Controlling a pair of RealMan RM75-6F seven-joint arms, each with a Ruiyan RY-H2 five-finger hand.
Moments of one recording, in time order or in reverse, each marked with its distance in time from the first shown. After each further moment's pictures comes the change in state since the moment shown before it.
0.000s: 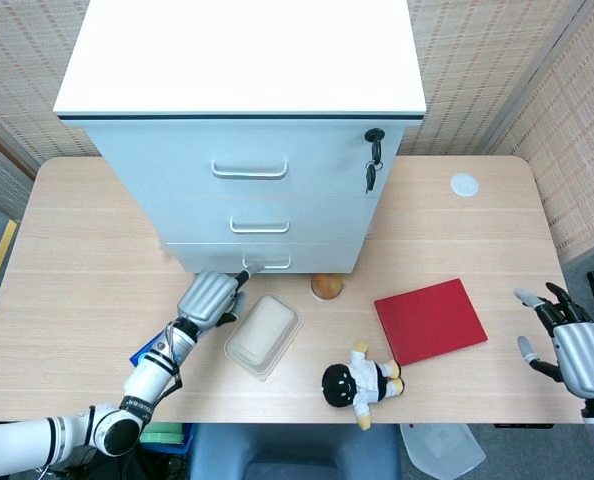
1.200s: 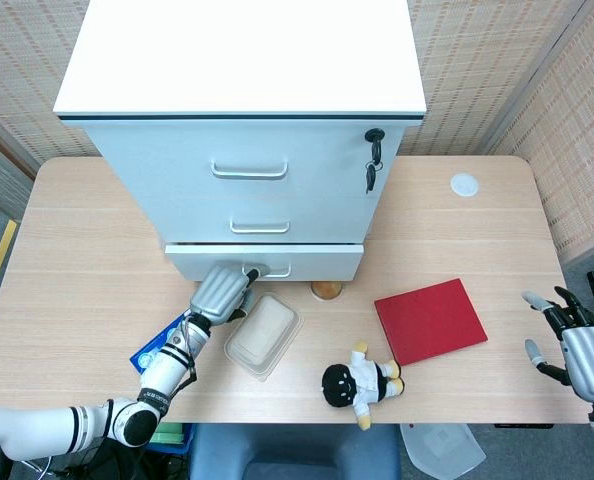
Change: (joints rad) left arm -0.092 -0.050 0.036 0.046 -0.105 0.037 0.056; right arm -0.014 -0.007 -0.003 0.031 0.009 0.001 0.027
